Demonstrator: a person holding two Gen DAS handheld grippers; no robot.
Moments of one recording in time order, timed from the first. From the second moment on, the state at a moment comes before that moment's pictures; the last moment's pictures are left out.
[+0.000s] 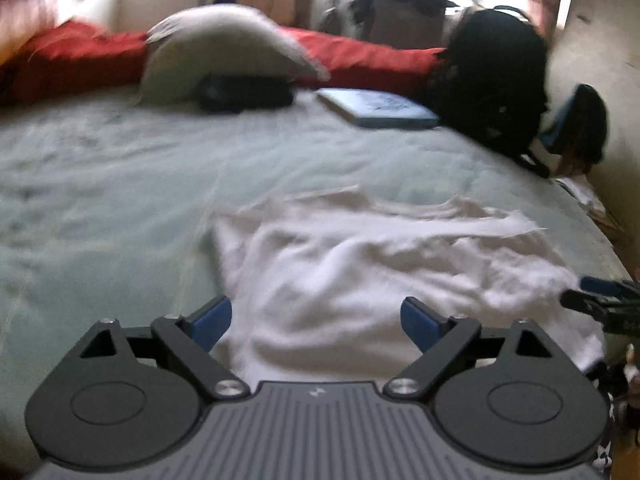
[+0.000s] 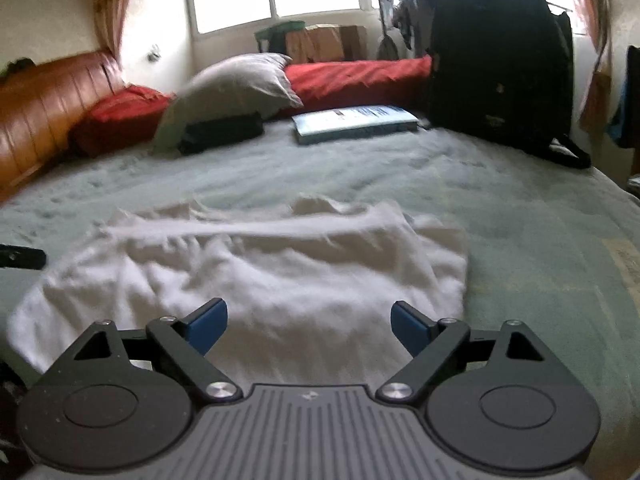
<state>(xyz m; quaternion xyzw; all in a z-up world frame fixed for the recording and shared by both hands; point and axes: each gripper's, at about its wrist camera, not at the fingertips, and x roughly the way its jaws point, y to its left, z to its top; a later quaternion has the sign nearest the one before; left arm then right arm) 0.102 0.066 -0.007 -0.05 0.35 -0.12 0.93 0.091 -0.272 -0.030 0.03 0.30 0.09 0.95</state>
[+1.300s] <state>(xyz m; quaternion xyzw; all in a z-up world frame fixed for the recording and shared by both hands) 0.148 0.022 -0.045 -0.03 0.37 -0.12 0.92 0.187 -0.318 -0.047 0.05 0.31 0.03 0.95</state>
